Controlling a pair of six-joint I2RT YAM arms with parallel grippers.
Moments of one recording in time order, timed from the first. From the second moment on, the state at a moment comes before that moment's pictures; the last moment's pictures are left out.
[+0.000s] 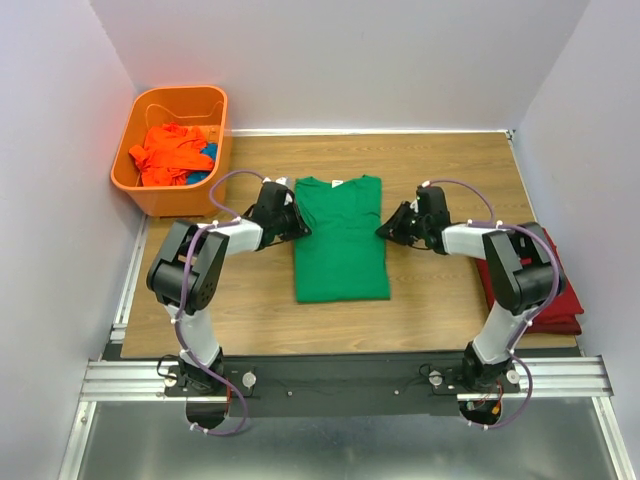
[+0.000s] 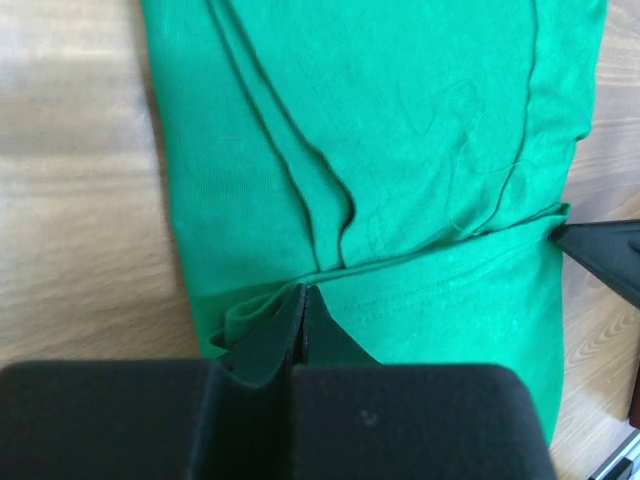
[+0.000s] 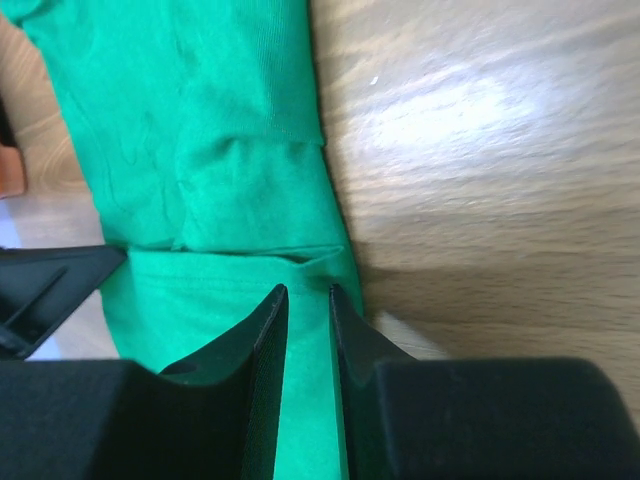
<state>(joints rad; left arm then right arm) -0.39 1.83 0.95 0.15 0.22 -0.67 0.27 1.79 0.84 0.22 -0.30 0.78</state>
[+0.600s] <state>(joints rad) -0.35 1.66 0.98 0.05 0.21 -0.60 0.26 1.54 0.84 0.05 -0.35 0.70</state>
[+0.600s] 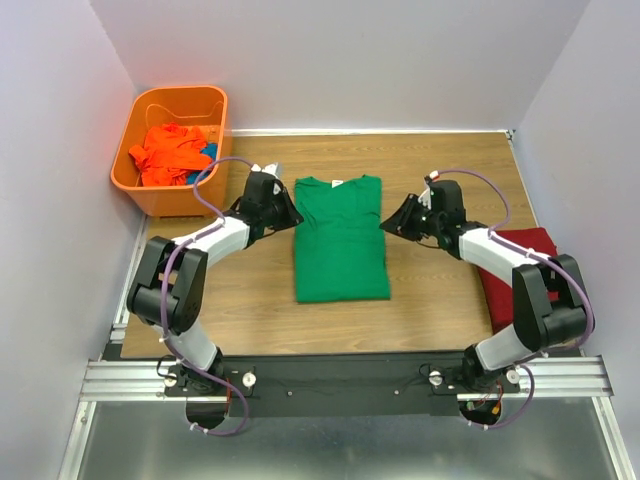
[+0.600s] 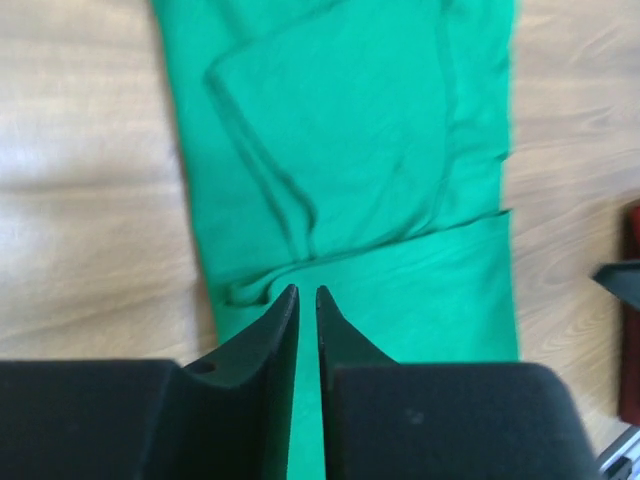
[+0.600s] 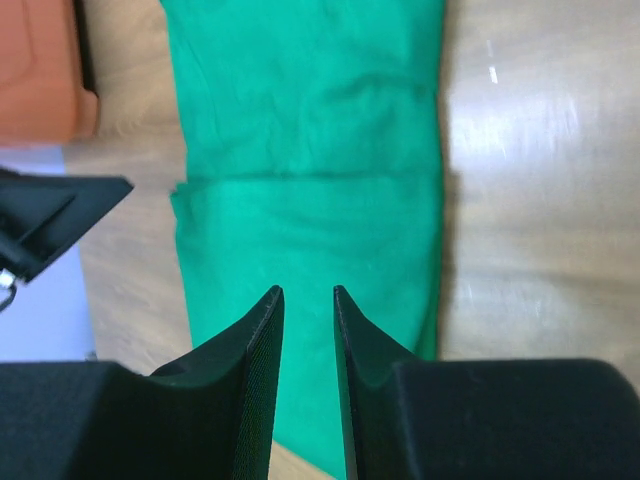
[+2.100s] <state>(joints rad) -0.49 1.27 0.55 -0.16 0.16 -0.68 0.27 1.22 0.44 -0.21 -0.50 0.63</state>
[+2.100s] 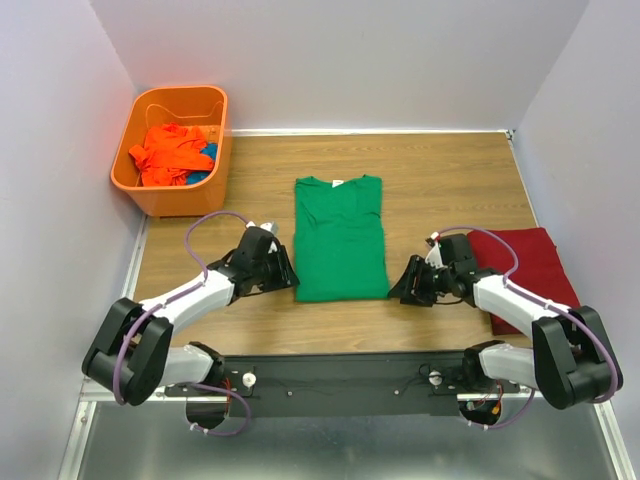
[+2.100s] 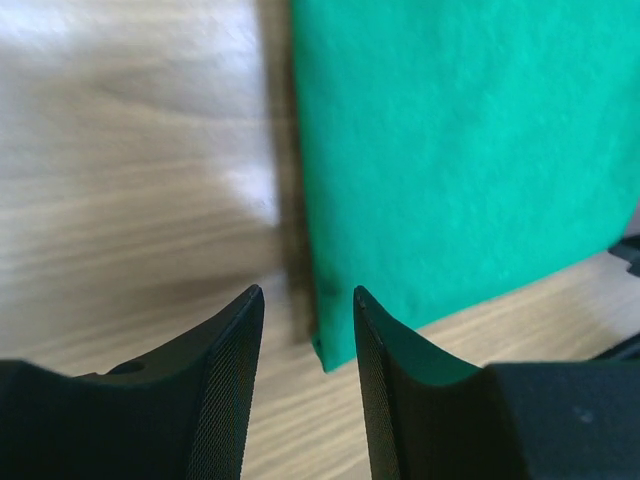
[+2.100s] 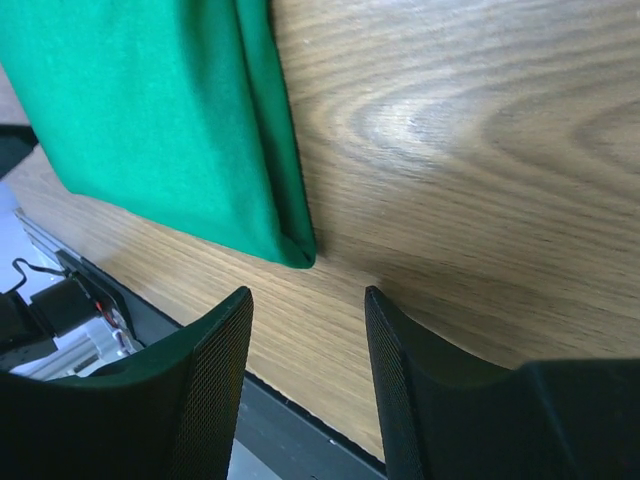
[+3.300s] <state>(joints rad) -0.58 1.20 0.40 -0.04 0.22 -0.82 0.30 1.31 0.37 0.06 -0.53 0.76</state>
